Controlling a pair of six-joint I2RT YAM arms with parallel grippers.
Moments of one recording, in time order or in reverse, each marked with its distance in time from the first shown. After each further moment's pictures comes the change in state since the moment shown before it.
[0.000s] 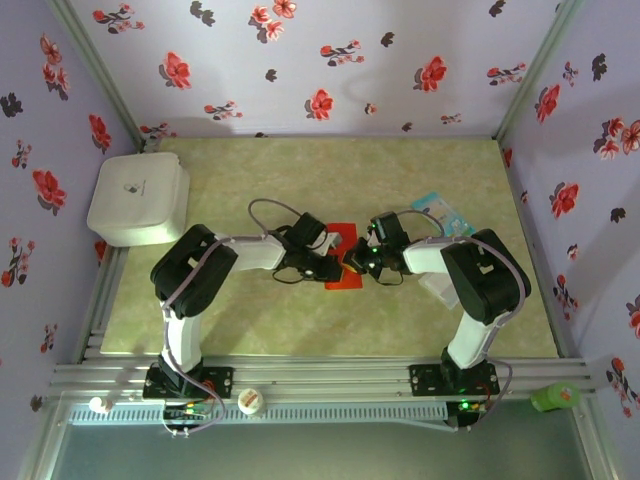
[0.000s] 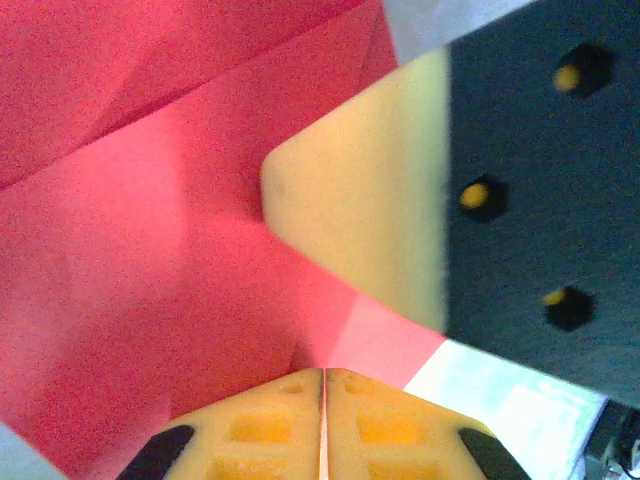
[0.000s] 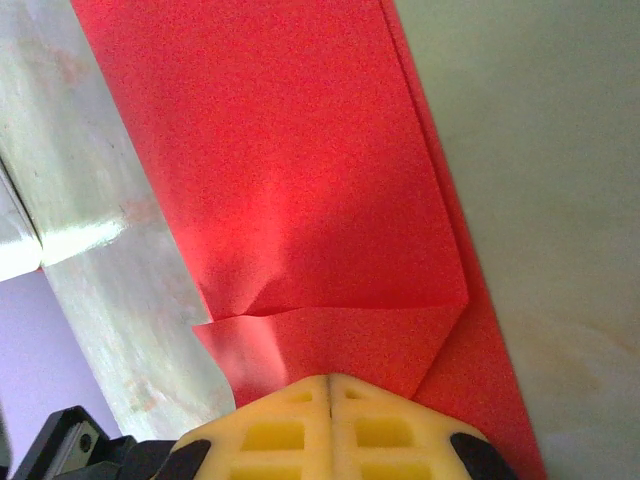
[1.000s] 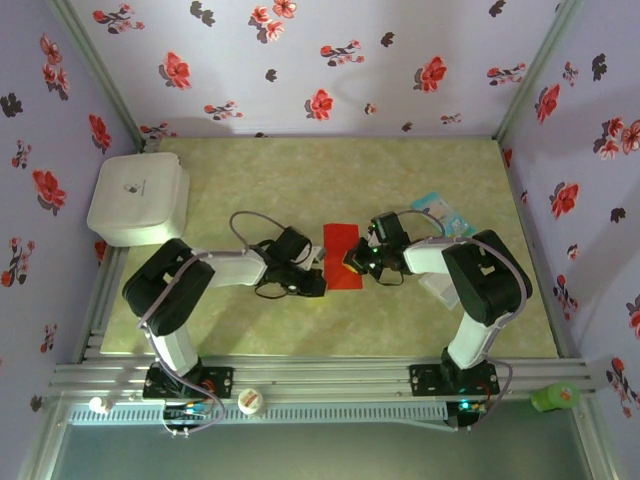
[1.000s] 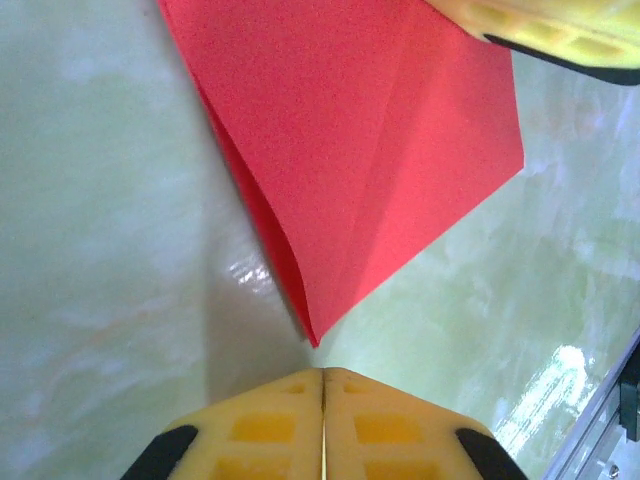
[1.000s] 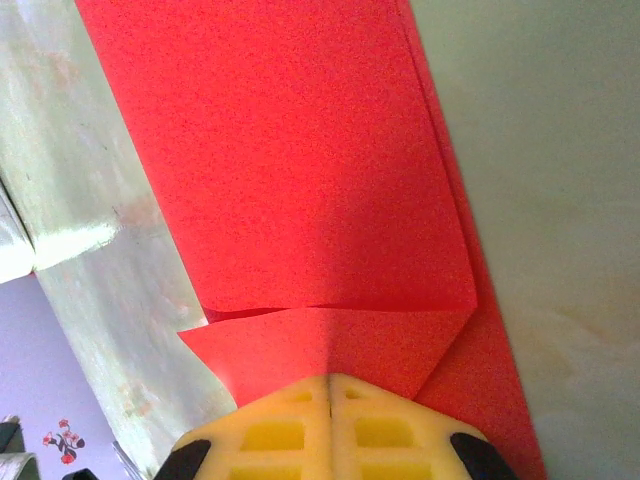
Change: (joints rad) left arm 0.000 -0.196 -0.227 0.006 -0.033 0.004; right arm 0.000 -0.010 0.000 -0.023 0.015 -0.005
